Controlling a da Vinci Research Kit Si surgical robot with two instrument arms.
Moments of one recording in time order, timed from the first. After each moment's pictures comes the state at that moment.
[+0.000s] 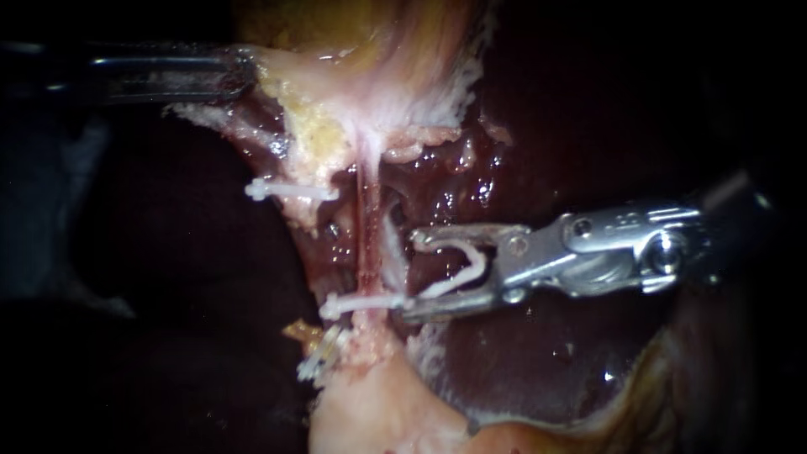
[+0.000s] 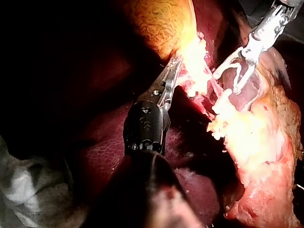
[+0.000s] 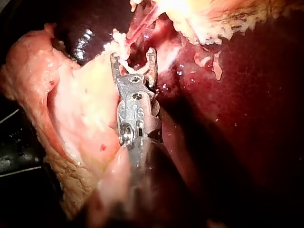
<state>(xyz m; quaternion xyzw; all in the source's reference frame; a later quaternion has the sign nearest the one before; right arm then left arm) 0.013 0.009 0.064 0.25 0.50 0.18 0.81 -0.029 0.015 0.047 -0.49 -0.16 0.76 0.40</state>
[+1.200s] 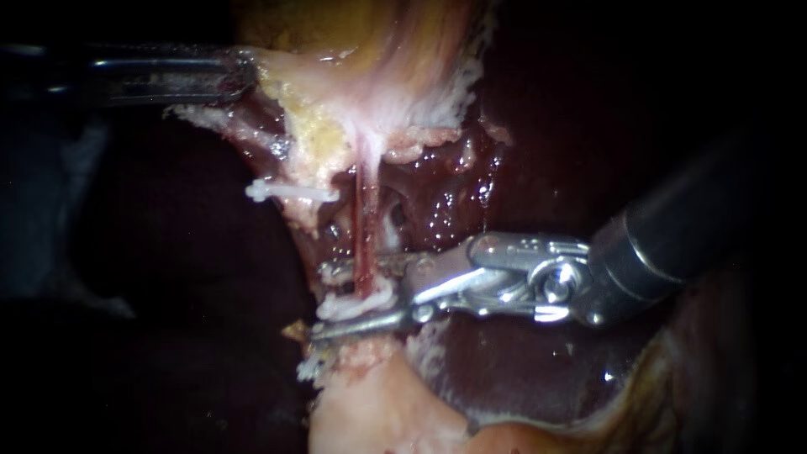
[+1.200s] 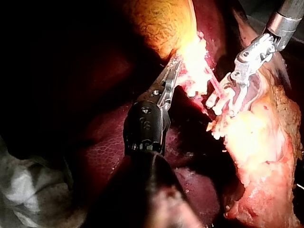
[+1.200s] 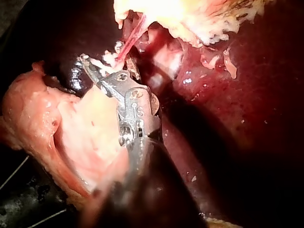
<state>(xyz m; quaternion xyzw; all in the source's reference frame) 0.020 0.007 0.066 0.36 0.56 0.20 0.72 -0.029 0.015 0.047 -0.49 -0.16 0.76 0.40</state>
